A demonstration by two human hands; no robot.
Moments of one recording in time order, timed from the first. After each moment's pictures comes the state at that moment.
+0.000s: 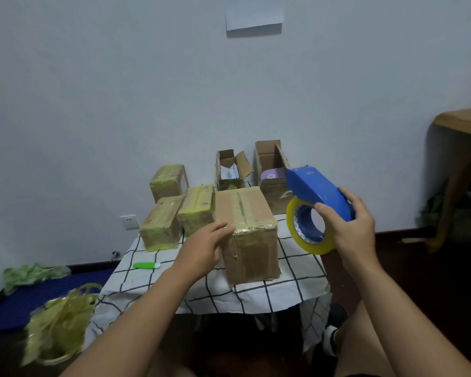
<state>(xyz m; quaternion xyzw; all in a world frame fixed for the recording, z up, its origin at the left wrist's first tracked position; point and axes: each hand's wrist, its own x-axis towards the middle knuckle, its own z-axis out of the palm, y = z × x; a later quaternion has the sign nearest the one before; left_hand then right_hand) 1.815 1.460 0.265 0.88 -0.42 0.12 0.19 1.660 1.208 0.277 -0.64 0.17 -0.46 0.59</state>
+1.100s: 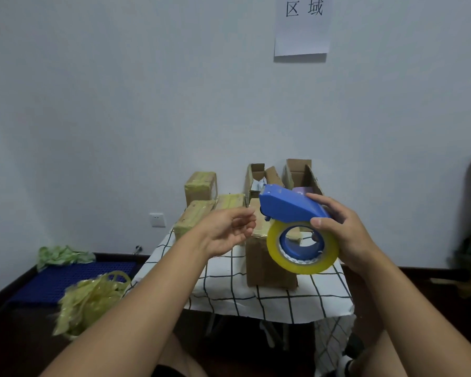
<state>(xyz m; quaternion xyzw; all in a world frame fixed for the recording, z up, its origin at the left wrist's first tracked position) 1.787 1.481 0.358 0.56 -0.07 -0.30 0.77 1.678 1.252 0.324 -0.73 -0.05 -0.23 0.65</state>
